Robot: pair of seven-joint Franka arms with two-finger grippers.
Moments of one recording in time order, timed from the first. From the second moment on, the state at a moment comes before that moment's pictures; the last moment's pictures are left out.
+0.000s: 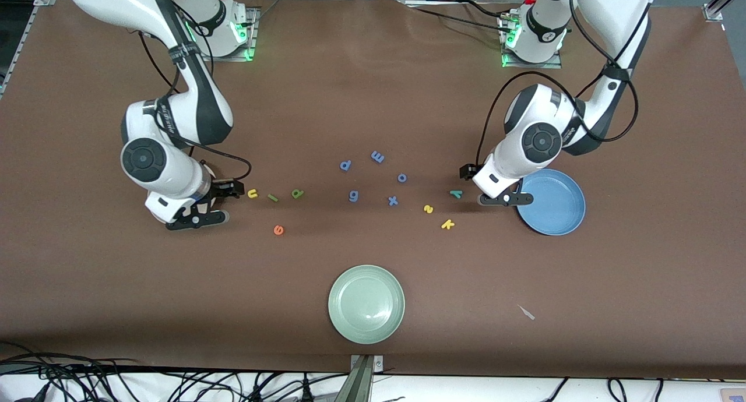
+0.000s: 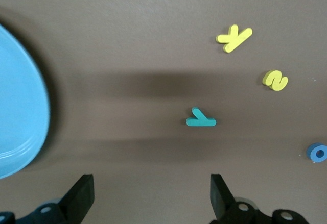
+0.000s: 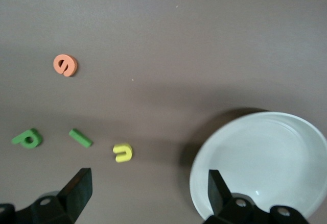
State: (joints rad) left arm -0.12 0.39 -0.27 -1.99 -0.01 2.20 -0.40; right arm 0.30 0.43 -0.06 -1.86 -0.03 2.19 0.08
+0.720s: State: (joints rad) left arm -0.18 0.59 -0.28 -1.99 -0.02 2.50 -0.34; right arm 0.32 0.46 -0.01 -2.11 -0.02 2.54 0.10
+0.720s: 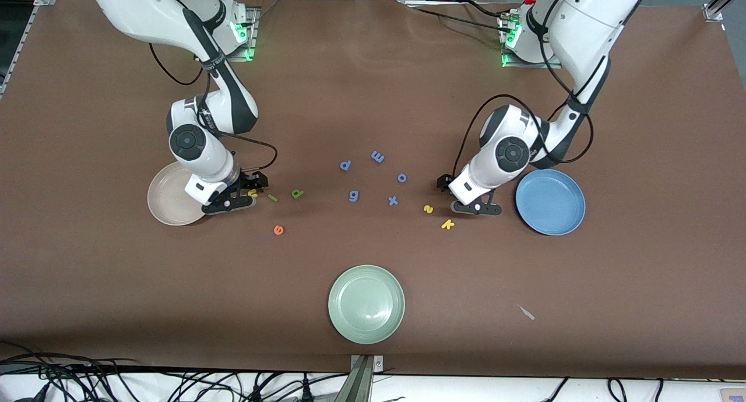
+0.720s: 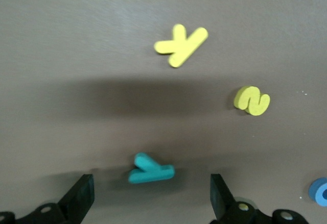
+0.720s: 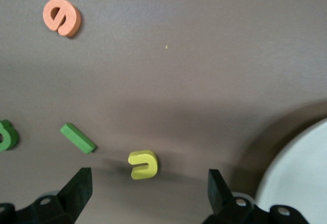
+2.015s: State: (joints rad) left arm -0.13 0.52 -0.27 -1.97 0.01 2.45 -0.26; right arm 0.32 0.49 -0.01 -2.11 -0.02 2.60 0.10
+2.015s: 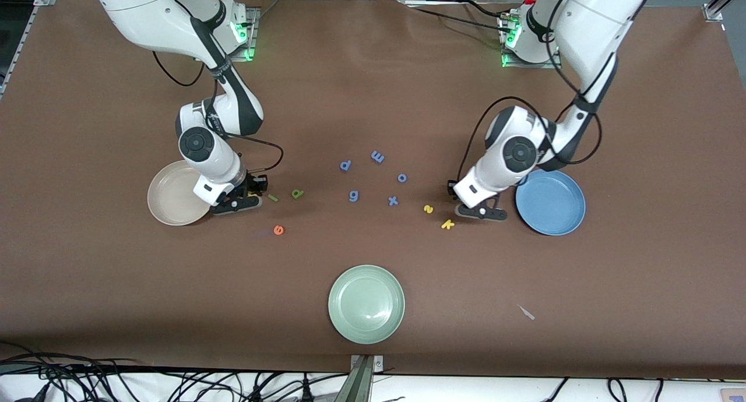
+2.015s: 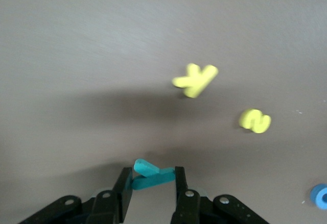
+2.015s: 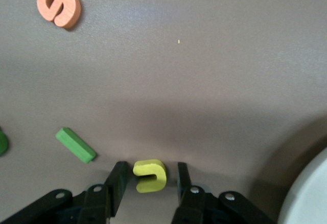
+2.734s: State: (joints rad) left arm 0.18 0.41 -0.26 -2.08 0.01 2.30 0.16; right arm 0.31 0.49 -0.01 -2.07 -0.02 2.54 0.10
